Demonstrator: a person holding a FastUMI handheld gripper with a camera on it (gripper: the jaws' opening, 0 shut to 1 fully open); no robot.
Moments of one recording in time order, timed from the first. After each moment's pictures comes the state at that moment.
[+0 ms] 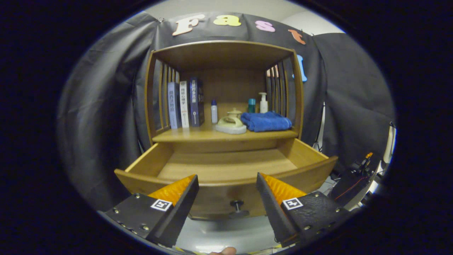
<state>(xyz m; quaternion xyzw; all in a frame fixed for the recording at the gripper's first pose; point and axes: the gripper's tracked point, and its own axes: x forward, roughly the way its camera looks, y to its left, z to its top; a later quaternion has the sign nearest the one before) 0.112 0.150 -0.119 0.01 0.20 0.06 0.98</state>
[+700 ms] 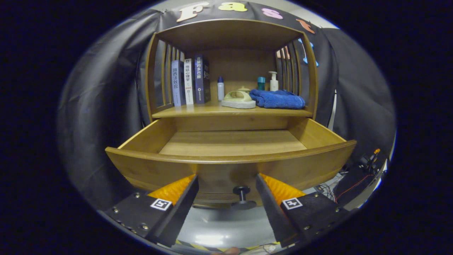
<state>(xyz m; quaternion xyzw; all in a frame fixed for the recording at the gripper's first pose) 0.128 0.158 -0.166 0.00 0.25 0.09 0.96</state>
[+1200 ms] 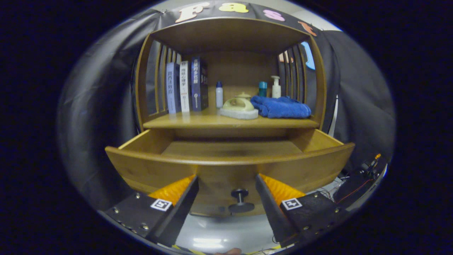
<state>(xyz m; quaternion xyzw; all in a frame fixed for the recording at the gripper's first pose) 0.188 0.171 -0.169 -0.01 0.23 0.08 0.97</state>
